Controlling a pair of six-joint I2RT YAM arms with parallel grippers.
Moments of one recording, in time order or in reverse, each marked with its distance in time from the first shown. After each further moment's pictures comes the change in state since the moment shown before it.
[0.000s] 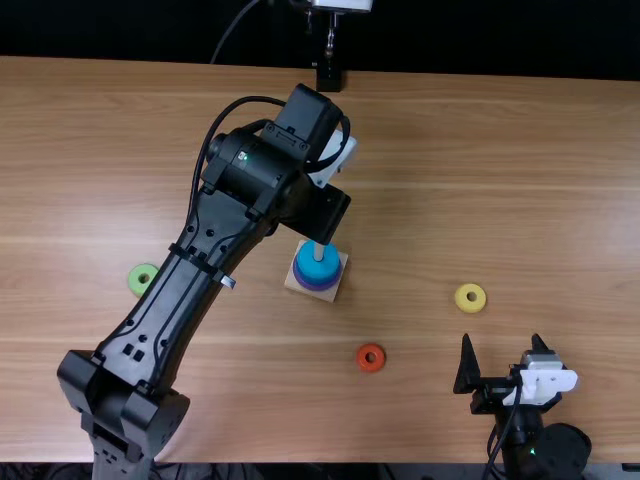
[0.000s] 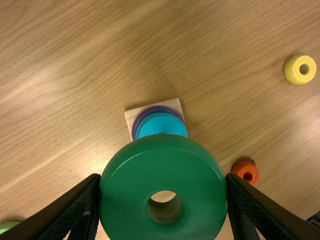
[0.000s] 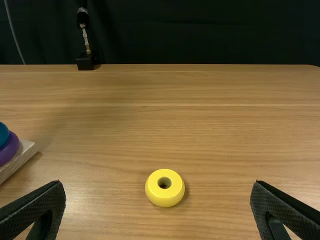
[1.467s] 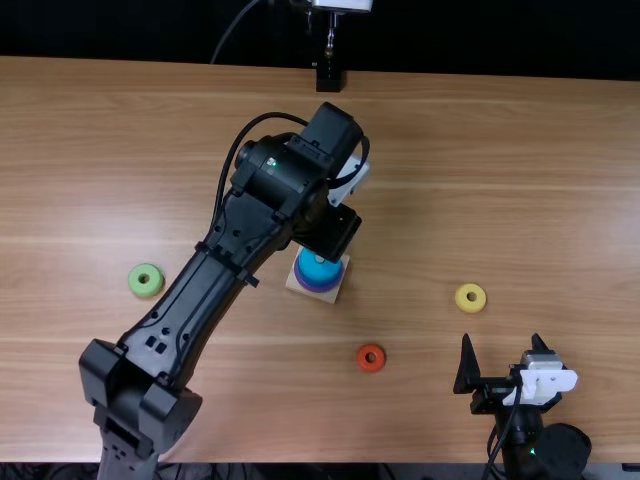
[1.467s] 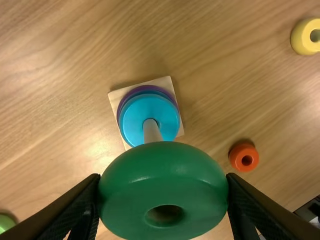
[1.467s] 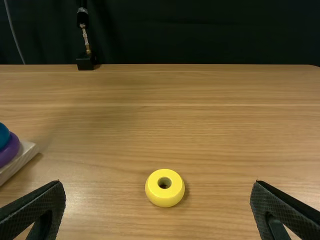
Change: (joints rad) left arm -0.051 0.033 -0.022 -0.042 -0.005 0.000; right arm 0.000 0.000 0.000 -0.001 -0.001 0.000
